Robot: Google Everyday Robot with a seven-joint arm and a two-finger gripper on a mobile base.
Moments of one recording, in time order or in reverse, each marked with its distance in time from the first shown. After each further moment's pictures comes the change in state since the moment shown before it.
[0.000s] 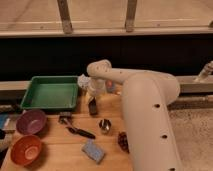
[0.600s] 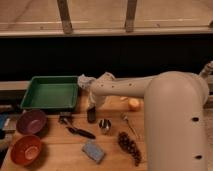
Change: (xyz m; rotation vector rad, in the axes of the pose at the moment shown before) arm 0.034 0.002 -0.002 -0.014 -0.210 0.083
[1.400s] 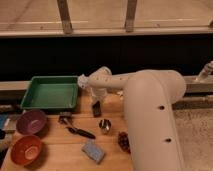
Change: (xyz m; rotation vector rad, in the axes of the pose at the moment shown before) arm -0.033 -0.052 0.027 0.180 0.114 0.036
